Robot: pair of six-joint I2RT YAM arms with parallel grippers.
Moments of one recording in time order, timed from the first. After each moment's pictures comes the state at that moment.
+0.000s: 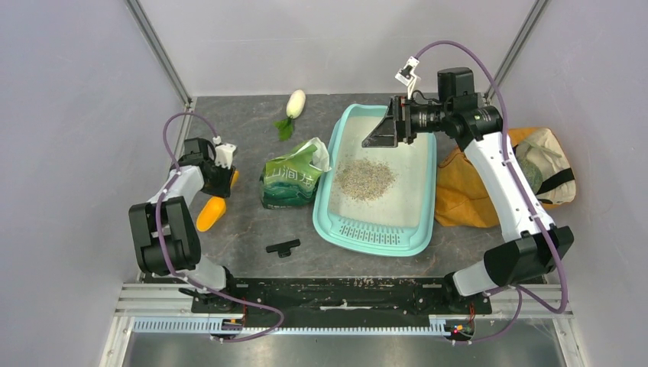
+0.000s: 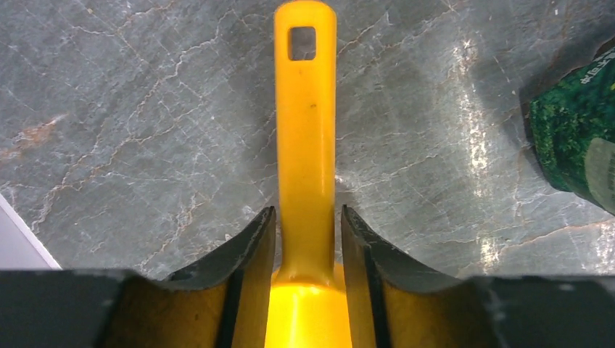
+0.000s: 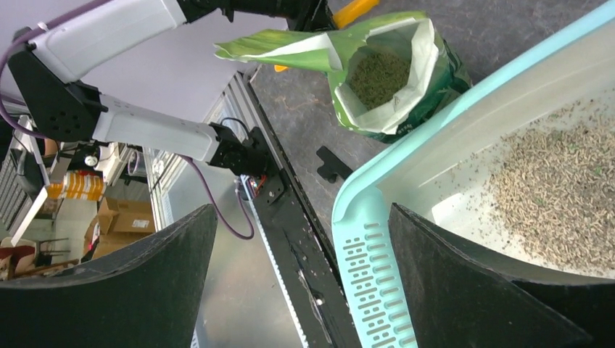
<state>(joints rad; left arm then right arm) 0.20 1.54 0.95 -0.52 0.16 0.48 0.24 1.46 1.64 -0.77 -0.99 0.23</state>
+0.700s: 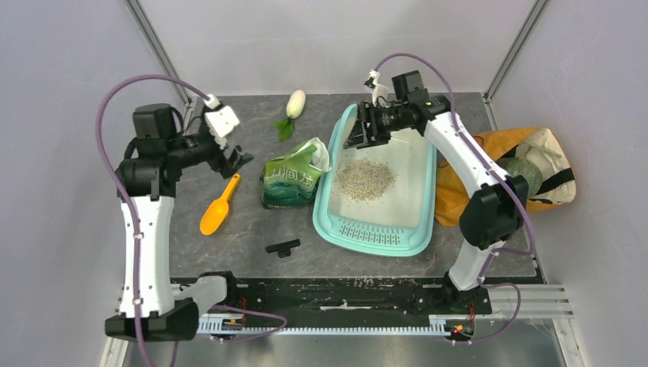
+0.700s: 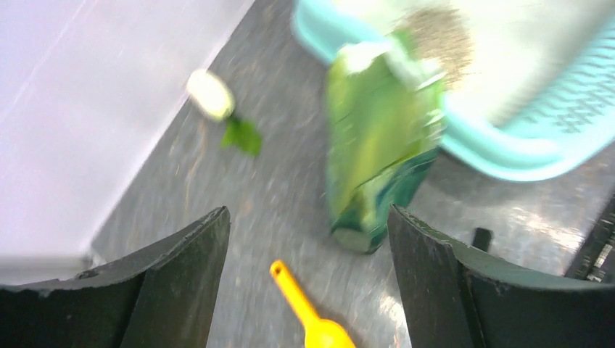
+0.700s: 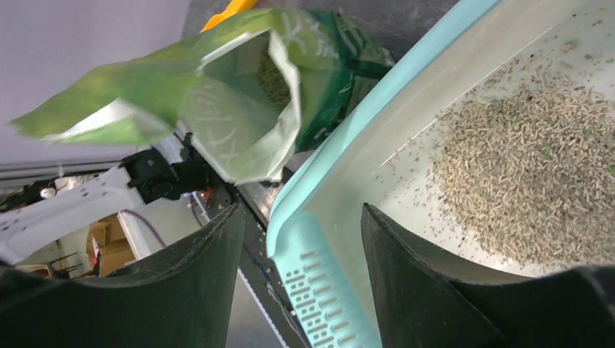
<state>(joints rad) 0.12 1.14 1.52 -0.99 0.77 0.78 0.34 1.76 1.73 -0.79 -0.77 0.24</state>
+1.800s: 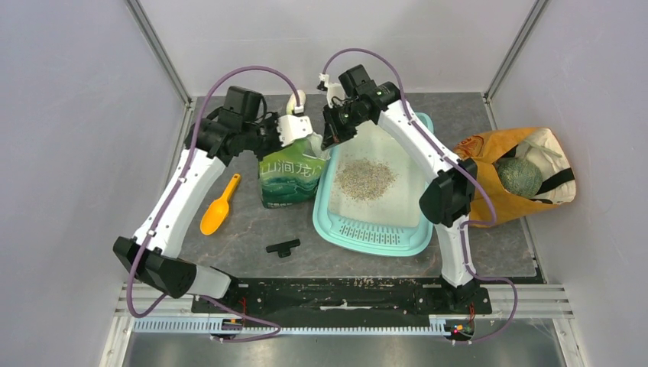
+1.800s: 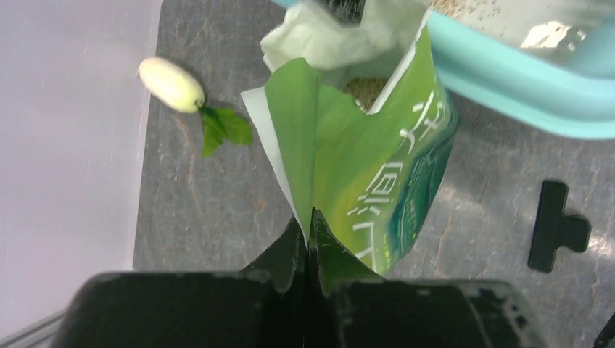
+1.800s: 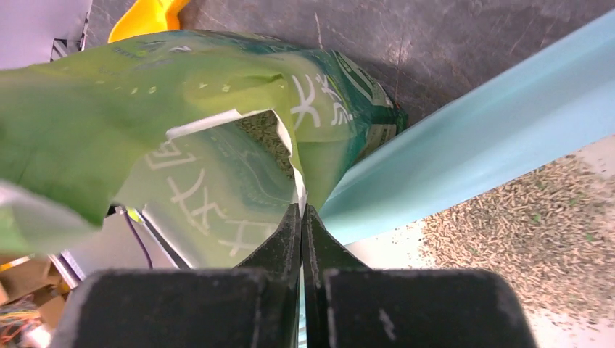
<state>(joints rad) -0.43 1.42 1.61 -0.98 0.26 0.89 0.55 2.14 2.21 -1.03 -0.50 0.16</state>
